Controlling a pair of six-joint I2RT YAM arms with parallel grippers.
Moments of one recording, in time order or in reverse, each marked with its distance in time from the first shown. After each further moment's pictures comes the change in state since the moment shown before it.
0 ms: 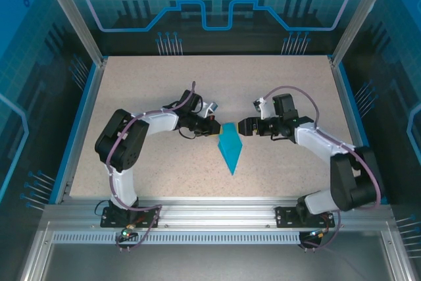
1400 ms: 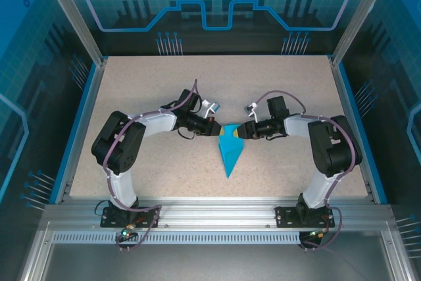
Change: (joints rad) left arm 0.000 -0.038 -0.012 -0.018 0.077 0.140; right arm -0.038 0.303 0.056 0.089 -0.335 -0.130
